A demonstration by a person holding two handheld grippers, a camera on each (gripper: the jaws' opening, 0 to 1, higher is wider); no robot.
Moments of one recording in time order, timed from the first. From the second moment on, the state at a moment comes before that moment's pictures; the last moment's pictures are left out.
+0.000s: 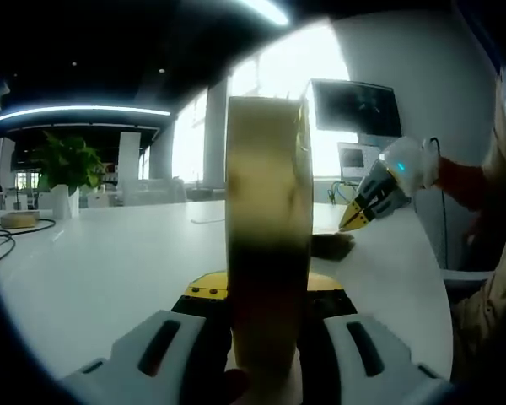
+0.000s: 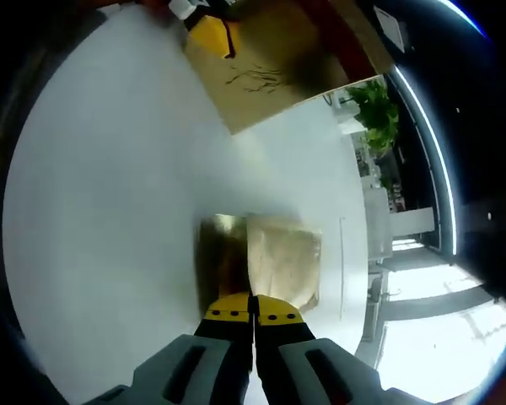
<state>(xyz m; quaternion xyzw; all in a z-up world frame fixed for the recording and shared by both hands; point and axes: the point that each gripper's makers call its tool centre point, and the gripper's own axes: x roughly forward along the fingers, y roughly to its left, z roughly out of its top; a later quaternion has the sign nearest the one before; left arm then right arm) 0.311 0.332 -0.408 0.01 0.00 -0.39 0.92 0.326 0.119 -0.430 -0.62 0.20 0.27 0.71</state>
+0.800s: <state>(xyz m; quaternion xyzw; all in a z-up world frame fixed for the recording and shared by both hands) 0.310 0.332 -0.409 0.01 0.00 -0.39 0.92 0.310 0.120 -0.427 -0.59 0.20 0.30 0.73</state>
